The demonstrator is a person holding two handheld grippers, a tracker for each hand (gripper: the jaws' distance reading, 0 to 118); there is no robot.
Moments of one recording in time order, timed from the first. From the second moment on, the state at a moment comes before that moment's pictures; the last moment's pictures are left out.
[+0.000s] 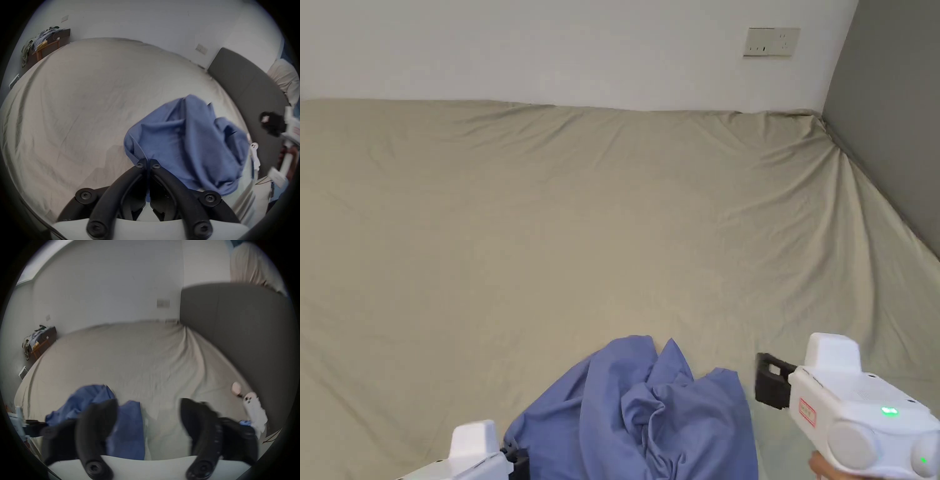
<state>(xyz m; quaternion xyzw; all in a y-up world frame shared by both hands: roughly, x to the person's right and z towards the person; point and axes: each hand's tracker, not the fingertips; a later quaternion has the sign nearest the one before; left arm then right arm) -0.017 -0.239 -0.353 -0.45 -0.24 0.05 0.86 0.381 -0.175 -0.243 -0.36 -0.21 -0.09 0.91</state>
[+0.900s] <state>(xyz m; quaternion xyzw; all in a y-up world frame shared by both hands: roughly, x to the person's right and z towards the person) -0.044 -0.106 -0.429 -0.32 -0.27 0.14 0.90 0.435 -0.053 -0.293 -0.30 -0.15 -0.05 0.94</state>
